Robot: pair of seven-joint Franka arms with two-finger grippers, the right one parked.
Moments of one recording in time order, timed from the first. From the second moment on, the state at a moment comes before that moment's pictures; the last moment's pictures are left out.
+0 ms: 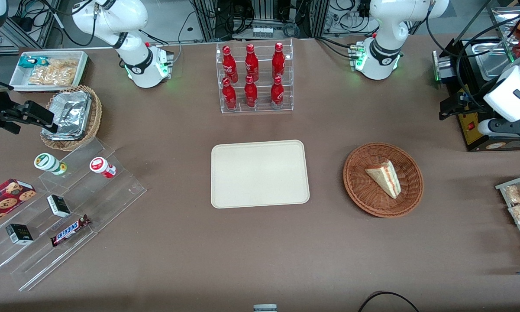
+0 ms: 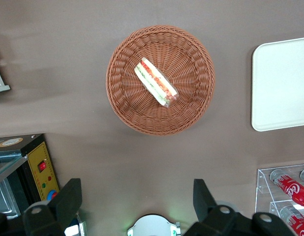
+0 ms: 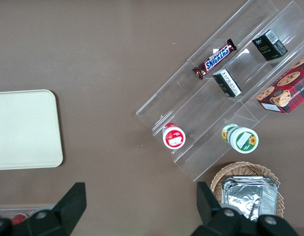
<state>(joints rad) -0.02 0.01 -0.03 -1.58 -0.02 1.44 0.04</state>
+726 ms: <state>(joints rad) -0.04 0.06 -0.03 -1.72 0.02 1.56 0.03</state>
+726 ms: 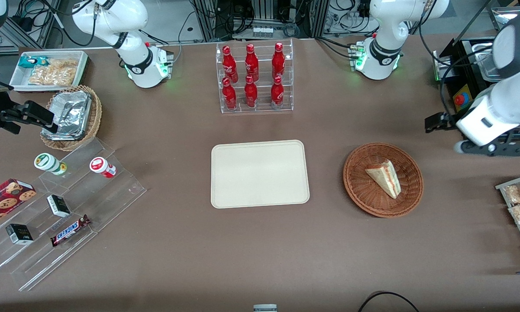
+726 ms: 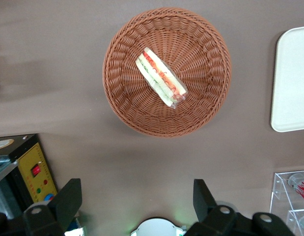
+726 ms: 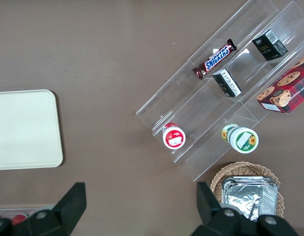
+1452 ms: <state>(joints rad) -0.07 0.06 -0.03 -2.06 0.02 2.01 -0.08</state>
